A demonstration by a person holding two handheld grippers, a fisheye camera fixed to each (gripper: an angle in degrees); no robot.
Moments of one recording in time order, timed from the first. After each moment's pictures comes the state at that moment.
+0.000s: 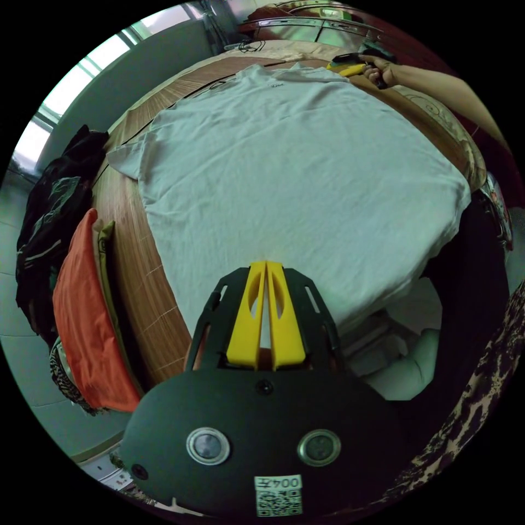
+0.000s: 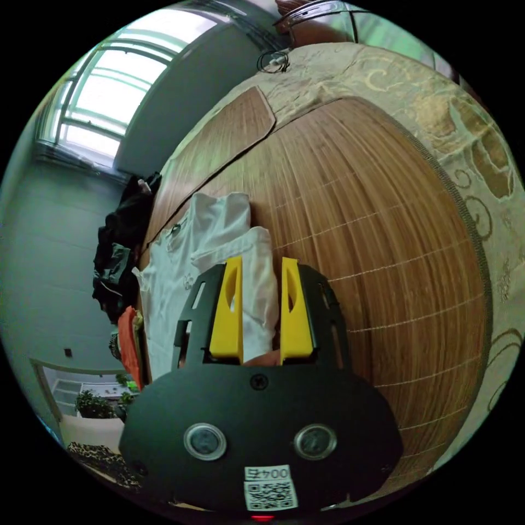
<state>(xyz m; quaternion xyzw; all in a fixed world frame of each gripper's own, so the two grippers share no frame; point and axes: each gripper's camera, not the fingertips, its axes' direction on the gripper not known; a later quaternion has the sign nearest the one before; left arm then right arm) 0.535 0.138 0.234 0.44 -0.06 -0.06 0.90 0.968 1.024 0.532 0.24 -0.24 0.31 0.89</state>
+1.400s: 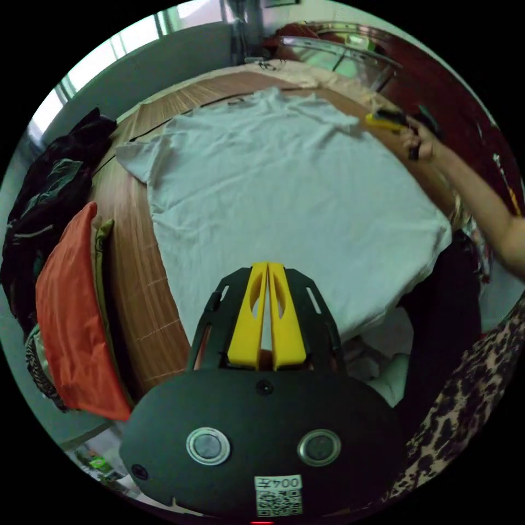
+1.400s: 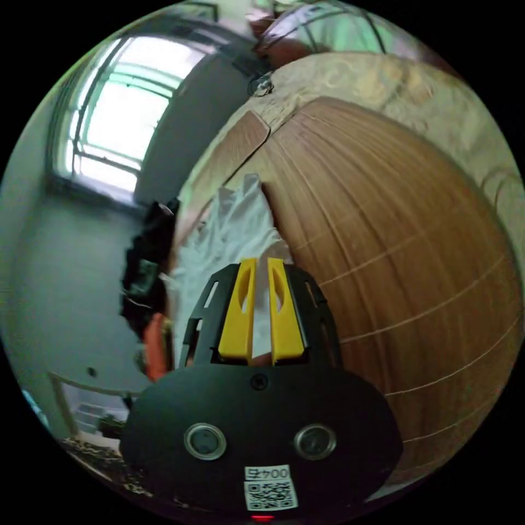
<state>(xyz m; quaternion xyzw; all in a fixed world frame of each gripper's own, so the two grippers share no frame) 0.444 0.015 0.080 0.51 0.06 -0.08 0.86 0.957 1.321 0.492 0.34 -0.34 0.38 0.79</state>
